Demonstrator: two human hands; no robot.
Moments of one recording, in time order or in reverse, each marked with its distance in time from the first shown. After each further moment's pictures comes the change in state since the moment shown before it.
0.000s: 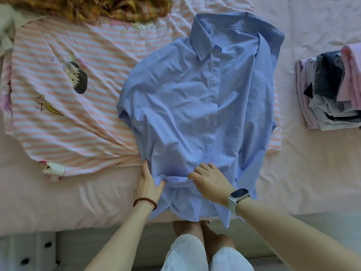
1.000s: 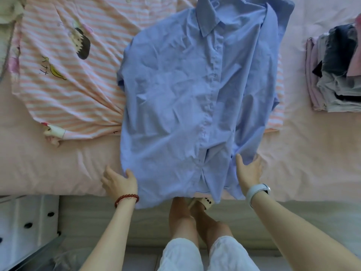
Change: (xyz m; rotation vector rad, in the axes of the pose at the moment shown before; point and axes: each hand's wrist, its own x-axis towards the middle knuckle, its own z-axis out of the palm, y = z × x) left_hand -0.065 -0.053 0.019 -0.223 0.522 -0.350; right_hand -0.095 0.052 0.039 0.877 0.372 1.357
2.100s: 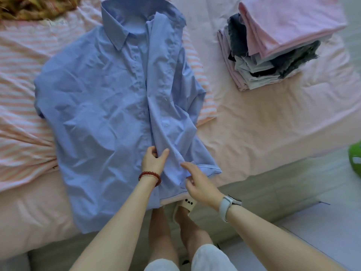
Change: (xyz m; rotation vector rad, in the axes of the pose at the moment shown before) left_hand -0.113 0.127 0.112 -0.178 -0.700 0.357; right_hand -0.026 0.044 -0.043 -0.167 -0.552 -0.484
